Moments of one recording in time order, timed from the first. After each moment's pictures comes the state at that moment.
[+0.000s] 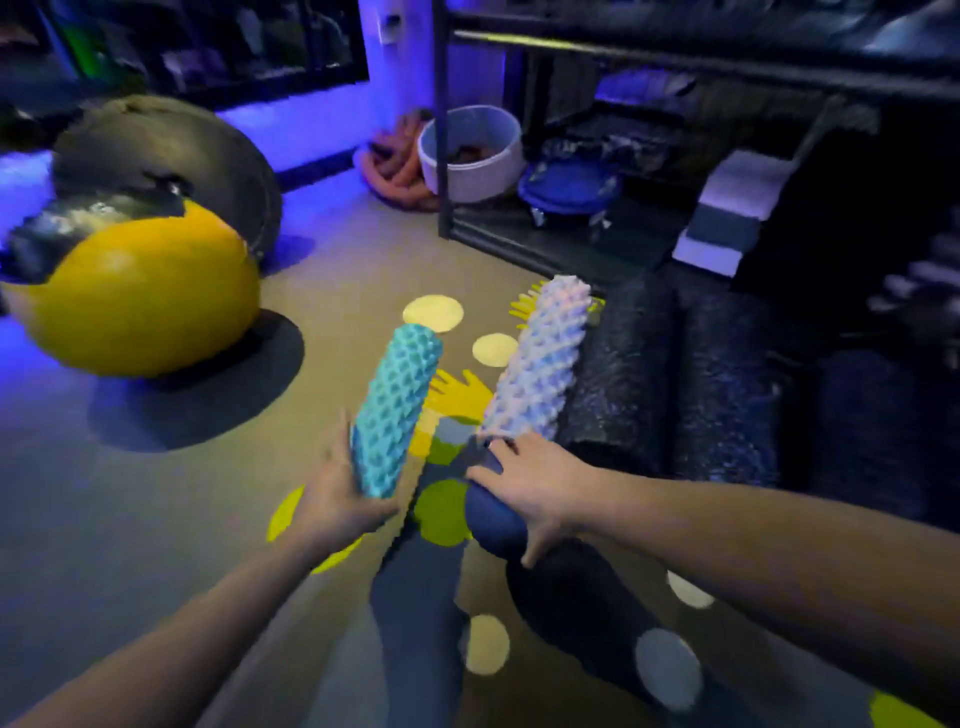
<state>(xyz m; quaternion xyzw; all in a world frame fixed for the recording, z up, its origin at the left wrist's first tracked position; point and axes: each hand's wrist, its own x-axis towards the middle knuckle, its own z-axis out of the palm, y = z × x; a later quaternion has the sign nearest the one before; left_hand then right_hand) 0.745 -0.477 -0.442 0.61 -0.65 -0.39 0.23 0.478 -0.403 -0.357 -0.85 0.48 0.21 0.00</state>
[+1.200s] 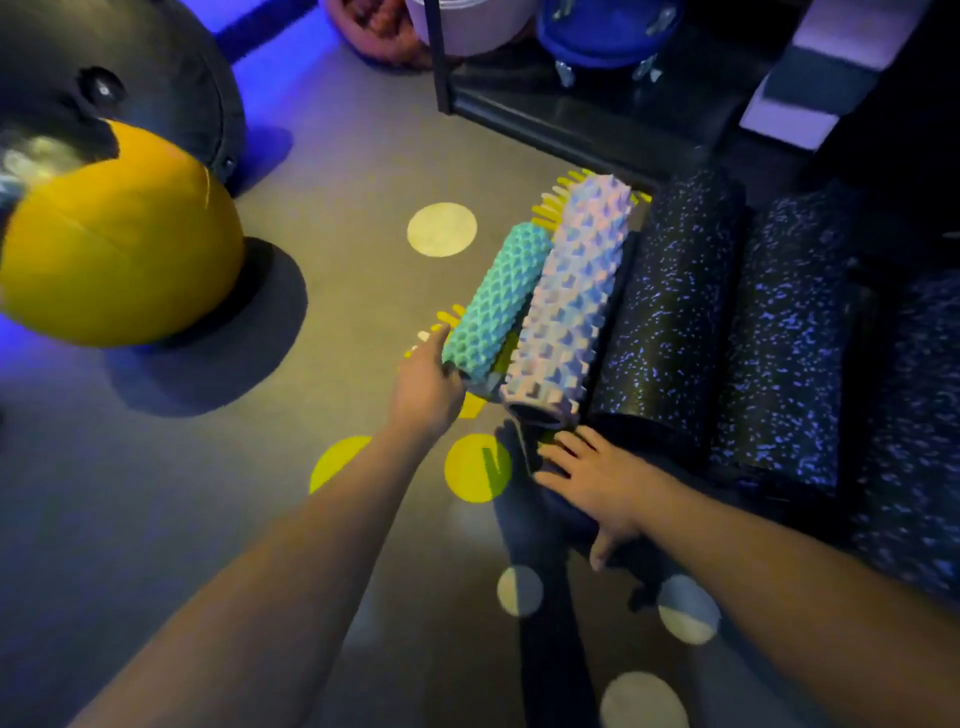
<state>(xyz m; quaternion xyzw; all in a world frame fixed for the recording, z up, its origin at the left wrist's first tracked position) 0.619 -0.548 -0.363 0.59 -0.72 -0.34 0.16 0.428 -0.411 -0.383 -0.81 0.48 0.31 0.15</state>
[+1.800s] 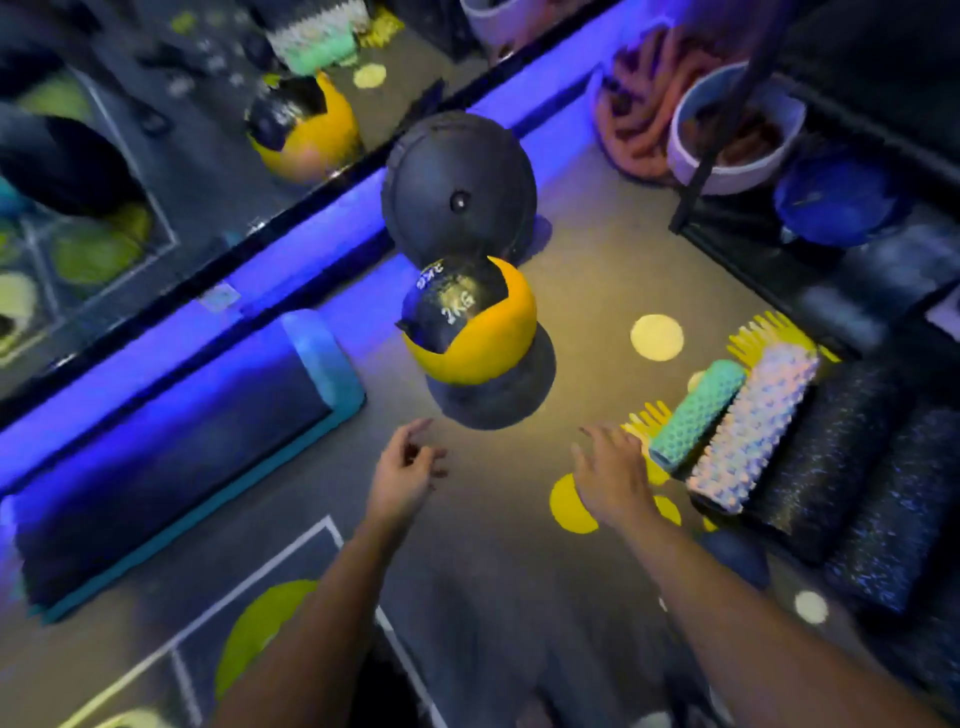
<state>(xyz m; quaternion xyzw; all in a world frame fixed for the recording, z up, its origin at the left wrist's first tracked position) 1.021 -0.562 0.068 0.72 -0.35 -0.51 0.30 0.772 -0.555 0.024 -0.59 0.74 -0.11 0.31</state>
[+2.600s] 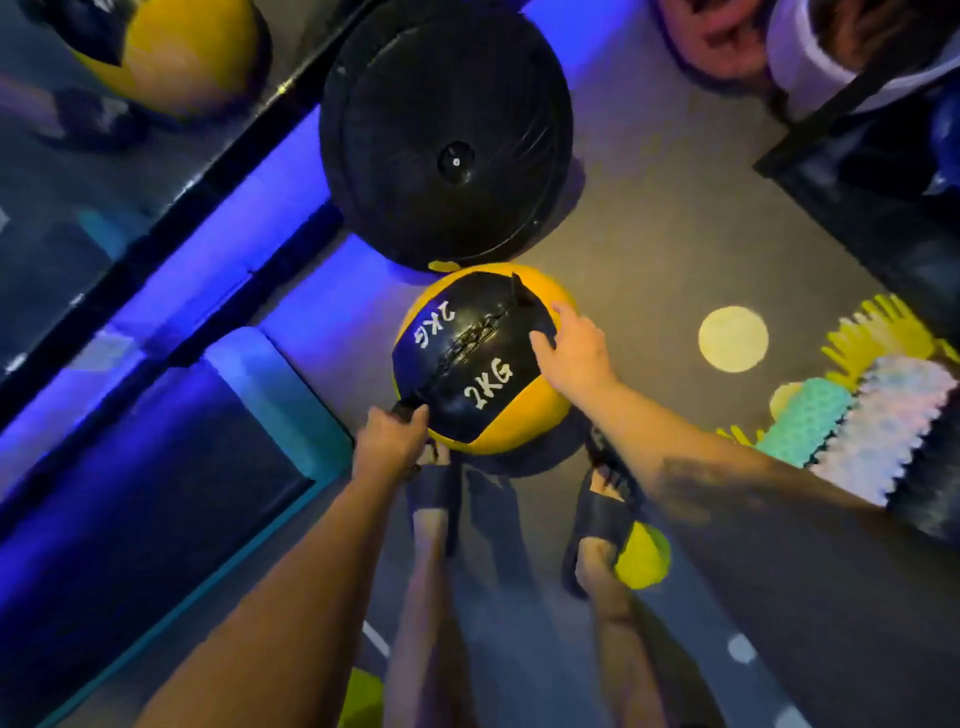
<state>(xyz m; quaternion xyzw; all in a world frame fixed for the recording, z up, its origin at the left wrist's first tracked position) 1.159 -0.925 -0.174 0.84 -0.32 -0.44 -0.06 0.887 -0.994 -0.113 -0.47 0.77 -0.06 0.43</state>
